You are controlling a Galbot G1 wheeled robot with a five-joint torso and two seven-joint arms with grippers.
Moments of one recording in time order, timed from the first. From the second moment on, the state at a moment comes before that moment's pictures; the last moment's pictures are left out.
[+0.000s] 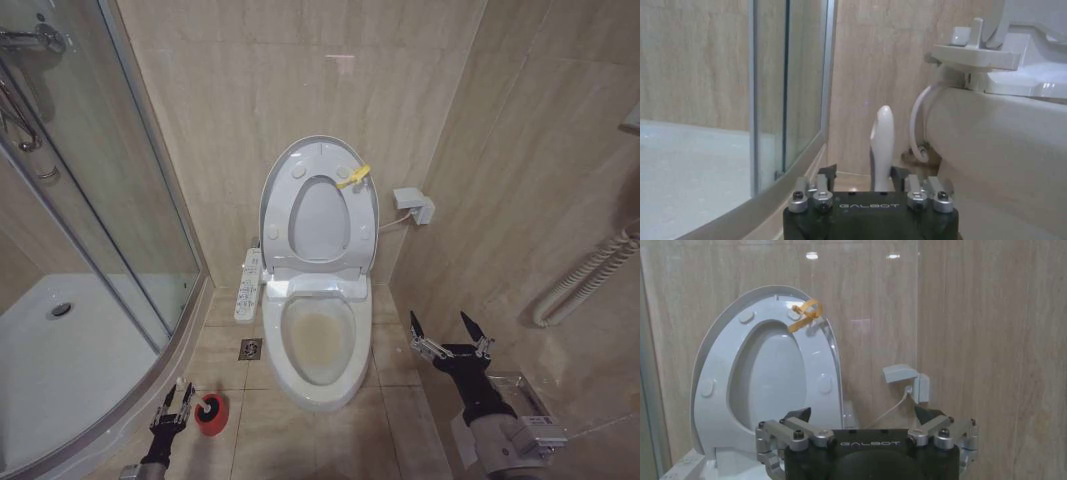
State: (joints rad) left arm 1.10 -1.20 -0.39 -0.75 -0.65 -0.80 0.31; right arm -1.76 1.39 0.63 2.43 0.24 -0.09 0.10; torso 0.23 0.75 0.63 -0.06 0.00
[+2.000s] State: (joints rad) left arm 2.01 -1.31 -0.61 -2.51 -0.14 -0.10 -0.17; right arm -1.76 1.39 0.63 2.43 0.24 -0.09 0.10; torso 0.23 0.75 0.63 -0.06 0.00
